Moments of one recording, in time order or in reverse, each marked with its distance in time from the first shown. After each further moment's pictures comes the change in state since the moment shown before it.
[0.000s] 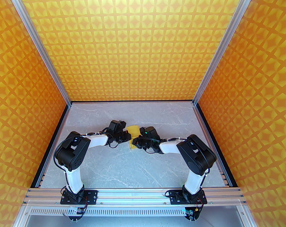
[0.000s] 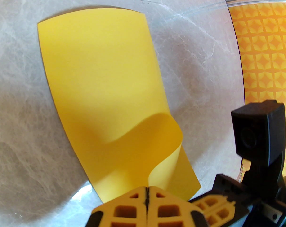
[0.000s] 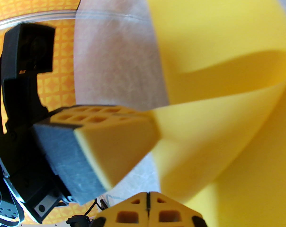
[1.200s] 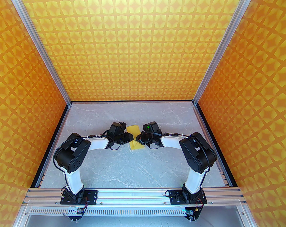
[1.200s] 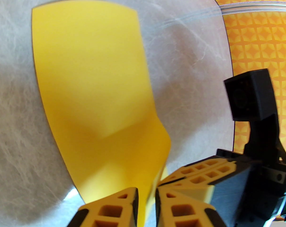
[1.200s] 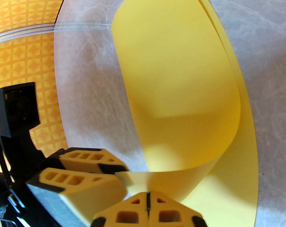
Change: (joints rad) left arm -0.049 -0.013 -0.072 0.136 -0.031 -0.135; right arm -0.087 0.015 0.146 -0.288 0.007 -0.103
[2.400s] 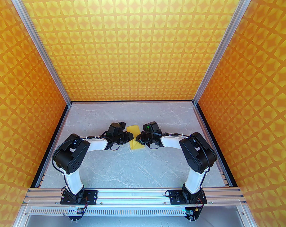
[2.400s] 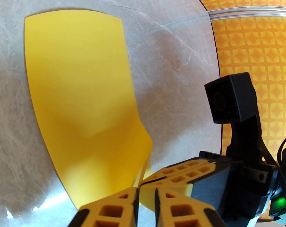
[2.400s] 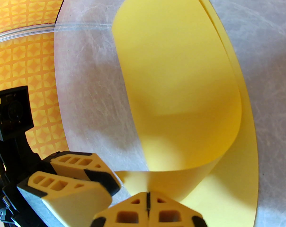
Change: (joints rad) left arm 0.005 -0.021 -0.036 0.095 0.015 -0.061; right arm 0.000 0.000 0.002 0.000 0.000 0.000
